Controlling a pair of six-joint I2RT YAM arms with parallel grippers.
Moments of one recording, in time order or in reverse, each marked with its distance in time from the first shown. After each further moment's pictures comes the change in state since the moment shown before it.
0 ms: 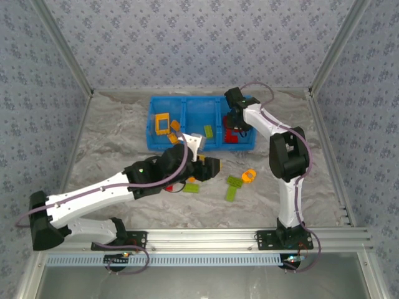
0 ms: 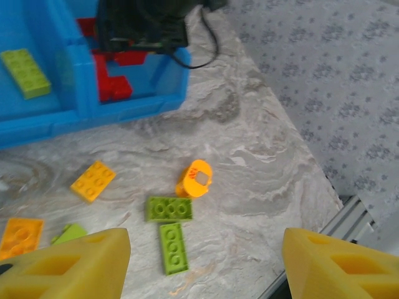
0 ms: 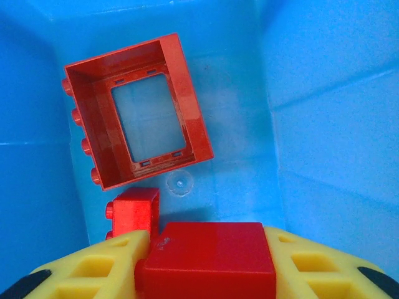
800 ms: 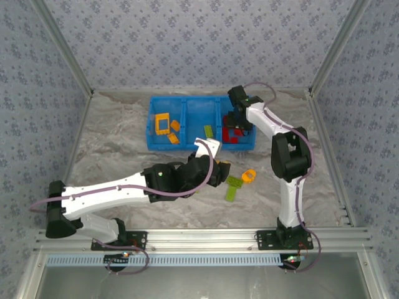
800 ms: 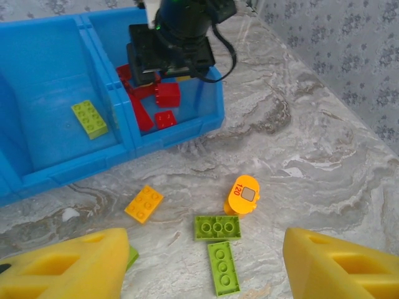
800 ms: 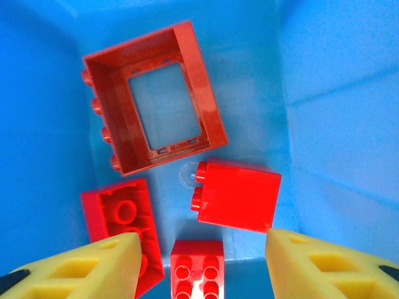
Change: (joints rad) left arm -0.159 0.137 0.175 -0.176 -0.357 0.075; right arm -0.019 -0.029 0.005 -0.007 -0.086 -0.024
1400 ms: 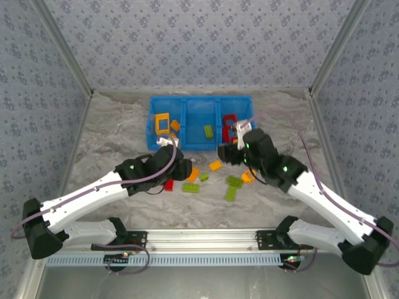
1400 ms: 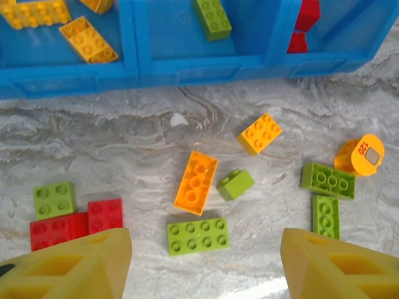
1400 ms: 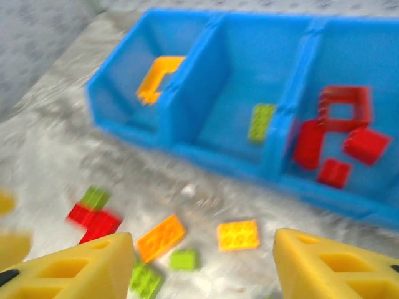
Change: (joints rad) left arm 0.328 -0.229 -0.280 -0.173 0.260 -0.122; right arm 0.435 -1.088 -0.798 0.331 -0.015 -0.090
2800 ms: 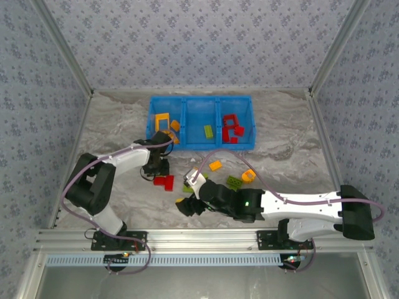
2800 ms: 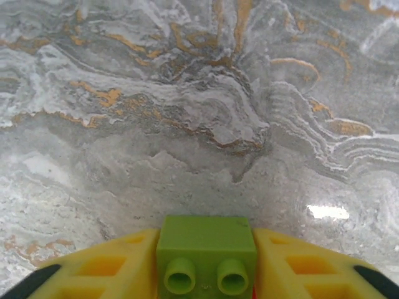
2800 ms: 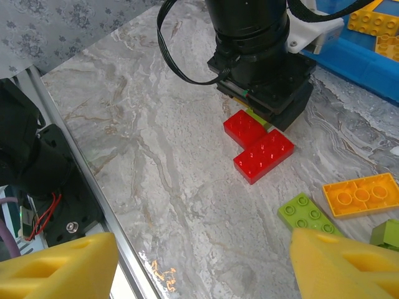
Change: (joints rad) left arm 0.493 0.530 -0.061 0.055 0.240 0.191; right arm 0.583 0.228 -0.144 0.351 0.147 0.058
